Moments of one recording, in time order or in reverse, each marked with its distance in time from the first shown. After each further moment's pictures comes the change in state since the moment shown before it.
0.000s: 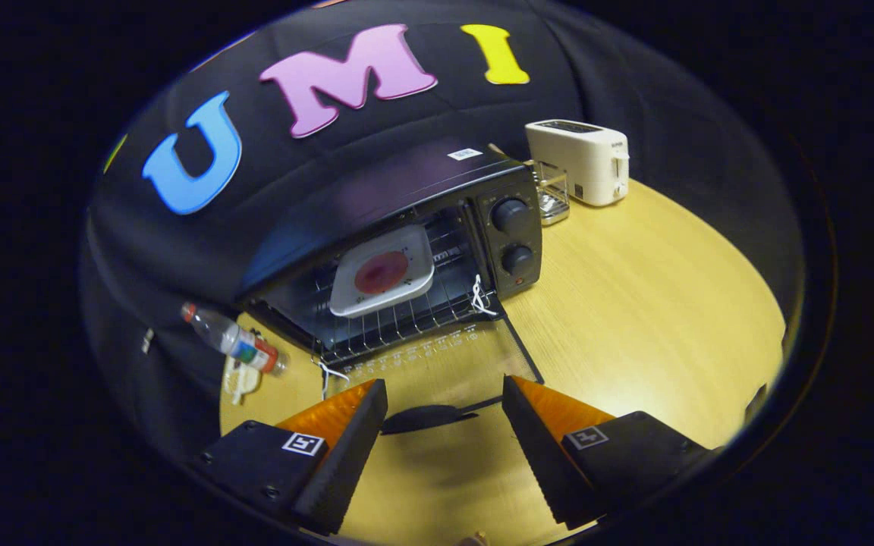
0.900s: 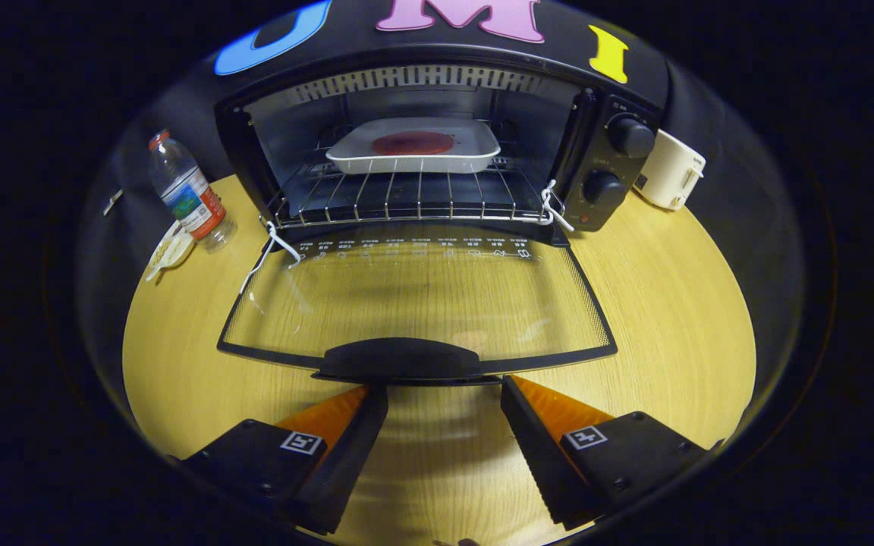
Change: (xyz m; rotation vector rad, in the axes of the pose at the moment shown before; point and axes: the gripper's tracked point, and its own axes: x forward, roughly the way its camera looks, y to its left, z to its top) arm 0.073 0.007 -0.093 -0.333 0.158 -0.068
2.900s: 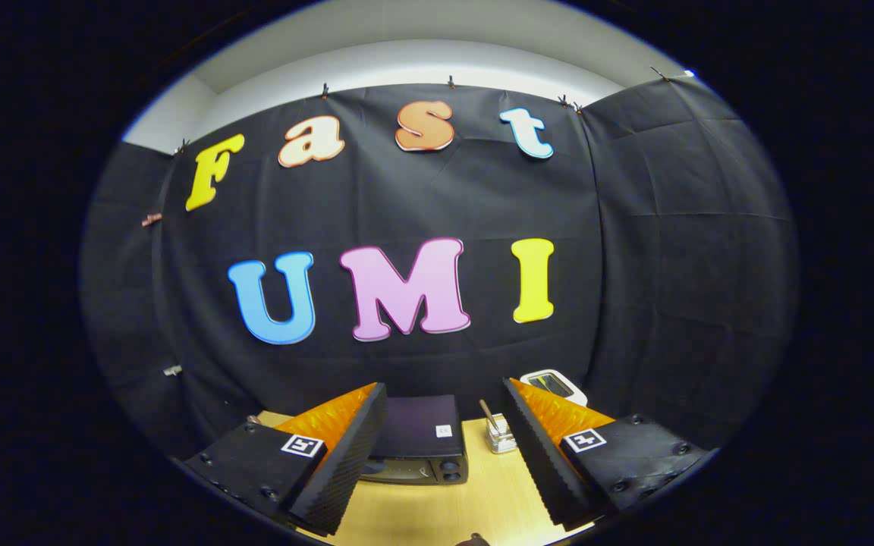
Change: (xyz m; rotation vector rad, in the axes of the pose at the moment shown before) arm -0.401 -0.168 0.302 0.180 -0.894 0.114
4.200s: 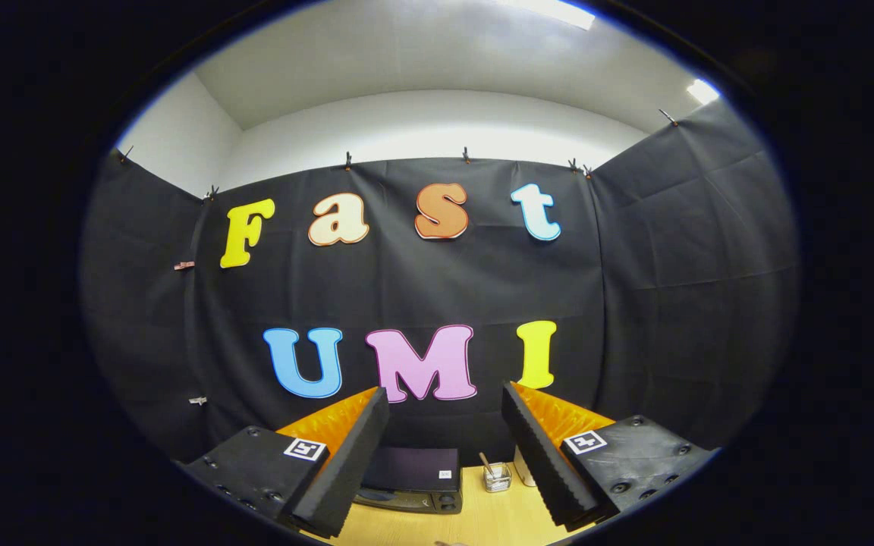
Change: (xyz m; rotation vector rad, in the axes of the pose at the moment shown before) arm -0.087 0.006 0.109 -0.053 -0.206 0.061
